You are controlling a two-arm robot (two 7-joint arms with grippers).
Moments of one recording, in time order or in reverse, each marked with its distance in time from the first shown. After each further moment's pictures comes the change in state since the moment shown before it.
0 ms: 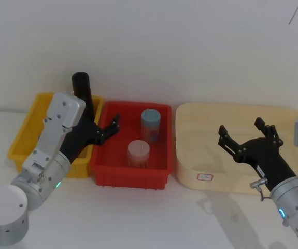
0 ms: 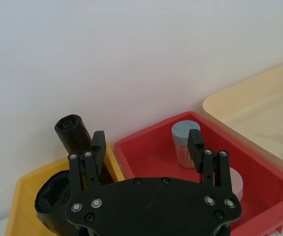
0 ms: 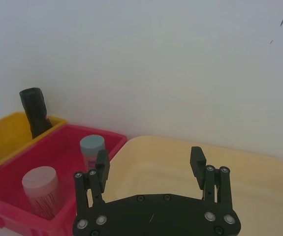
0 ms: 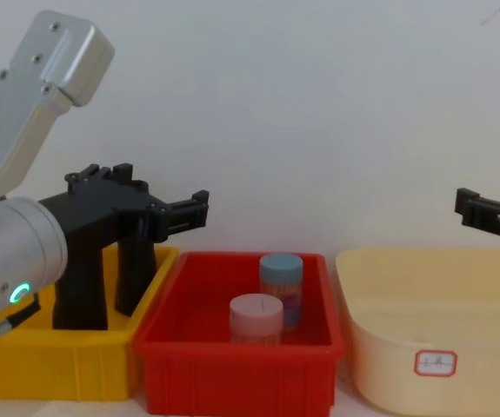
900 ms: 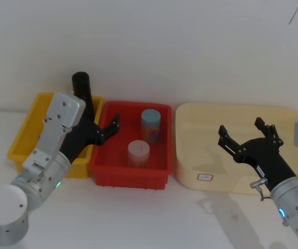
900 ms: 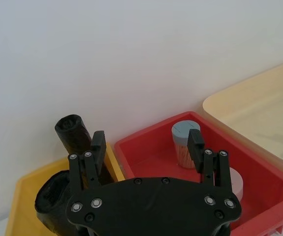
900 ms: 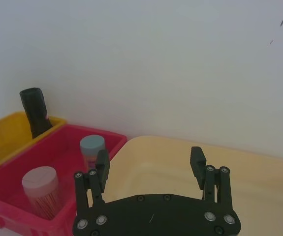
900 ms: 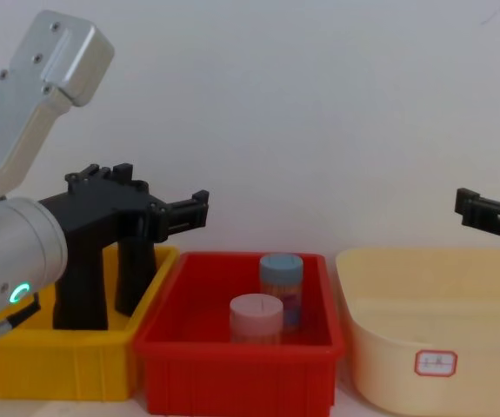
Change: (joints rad) left arm 0.000 0.000 0.000 0.000 0.000 0.000 0.000; right arm 0.000 0.000 0.000 0.000 0.000 0.000 0.000
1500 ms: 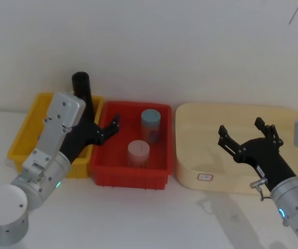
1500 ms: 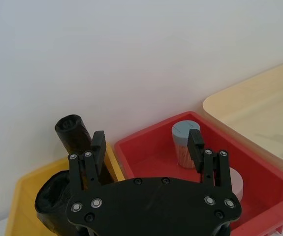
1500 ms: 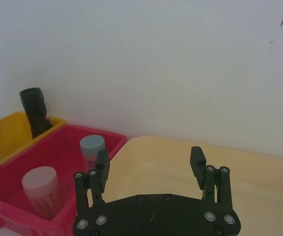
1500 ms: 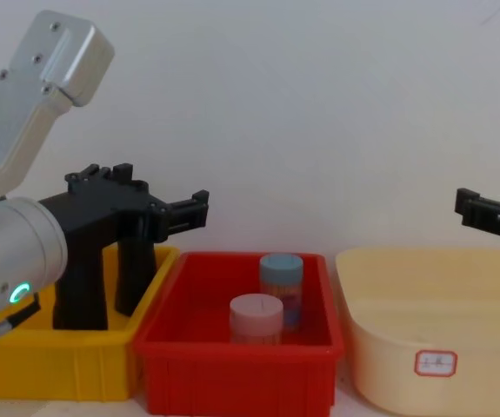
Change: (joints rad) left arm 0.000 0.000 0.000 0.000 0.000 0.000 0.000; right arm 0.000 0.000 0.000 0.000 0.000 0.000 0.000
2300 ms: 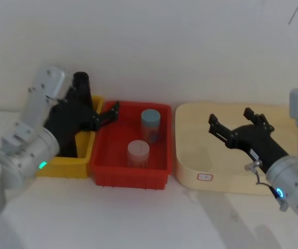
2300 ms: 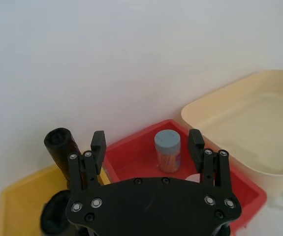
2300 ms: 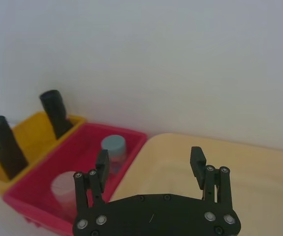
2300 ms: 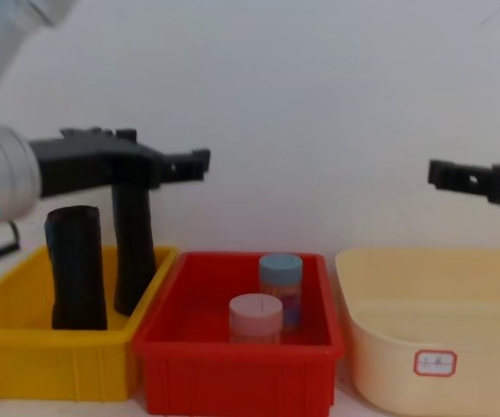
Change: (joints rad) left arm -0.033 0.054 -0.063 -0.108 -0.138 0.172 -0.143; right arm 0.062 -0.016 0.006 -0.091 0.077 0.255 0.017
